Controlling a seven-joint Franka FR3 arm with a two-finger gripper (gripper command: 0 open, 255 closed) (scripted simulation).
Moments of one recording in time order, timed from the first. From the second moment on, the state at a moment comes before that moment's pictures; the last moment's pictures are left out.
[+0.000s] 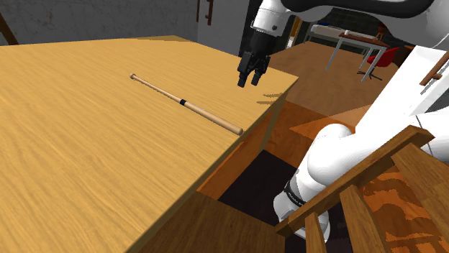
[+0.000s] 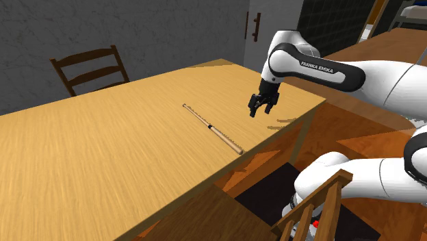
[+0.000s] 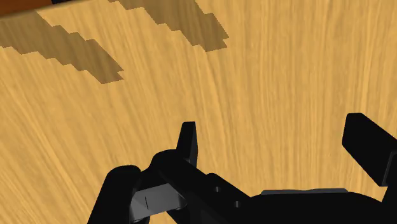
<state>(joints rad) 0.02 -0.78 -0.06 -2.37 0.12 1.63 0.00</state>
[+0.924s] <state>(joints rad) 0.12 -0.45 0.13 -2.13 0.23 1.70 0.18</state>
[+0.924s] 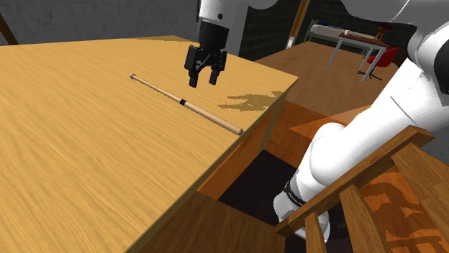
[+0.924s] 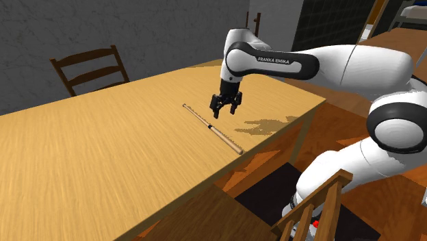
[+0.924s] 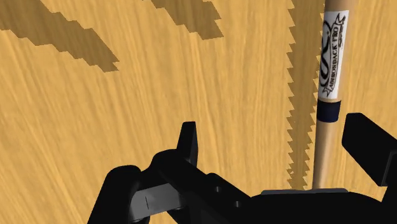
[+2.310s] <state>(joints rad) 0.16 -0.28 0.21 -2.07 0.24 1.81 0.25</state>
